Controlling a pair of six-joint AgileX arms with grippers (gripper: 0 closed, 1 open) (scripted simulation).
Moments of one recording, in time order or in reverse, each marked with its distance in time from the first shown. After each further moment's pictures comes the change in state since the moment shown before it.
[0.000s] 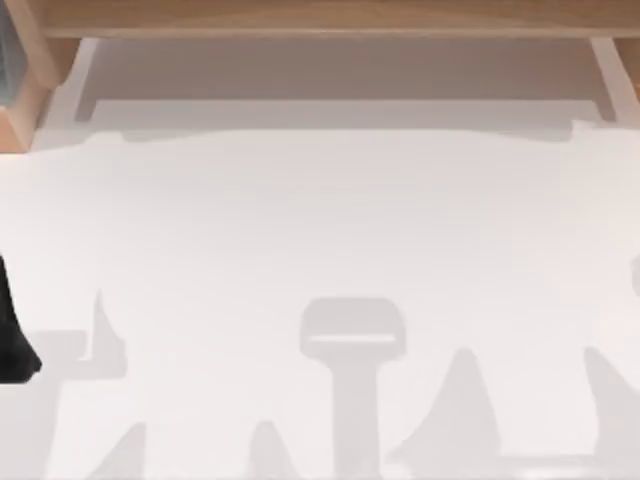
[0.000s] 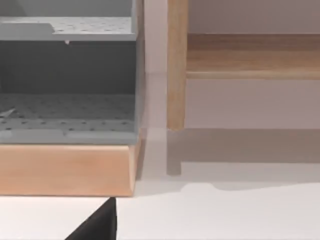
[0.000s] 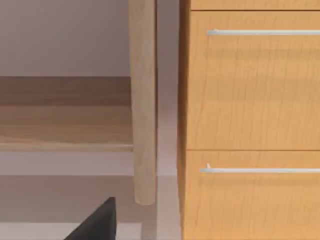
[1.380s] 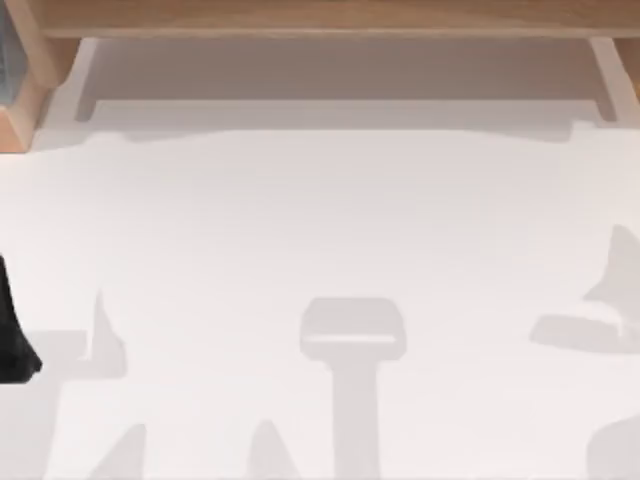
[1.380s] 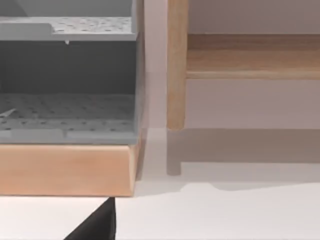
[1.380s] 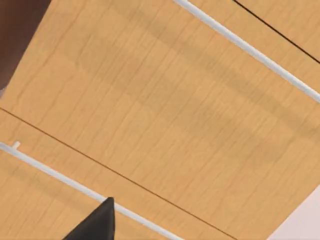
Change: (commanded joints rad) left arm 0.000 0.000 0.000 0.000 0.000 0.000; right arm -0.149 0.829 0.407 0.438 -0.140 -0.570
